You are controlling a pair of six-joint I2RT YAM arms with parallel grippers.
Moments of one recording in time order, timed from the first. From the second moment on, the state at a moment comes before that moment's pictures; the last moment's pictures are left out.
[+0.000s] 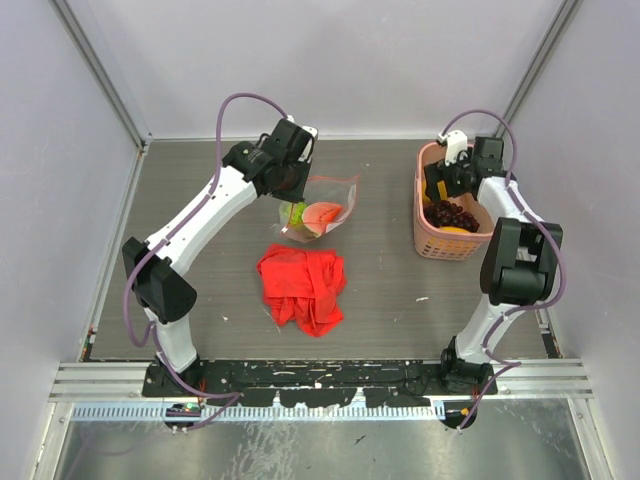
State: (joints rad) left arm -0.65 1.84 1.96 -1.03 -0.15 -0.27; right arm -0.16 1.81 1.36 -0.32 -0.37 -0.46
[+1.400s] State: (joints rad) left arm -0.65 1.85 1.96 -1.03 -0.14 -0.27; right arm -0.20 1.93 1.32 -0.10 -0.48 -0.49
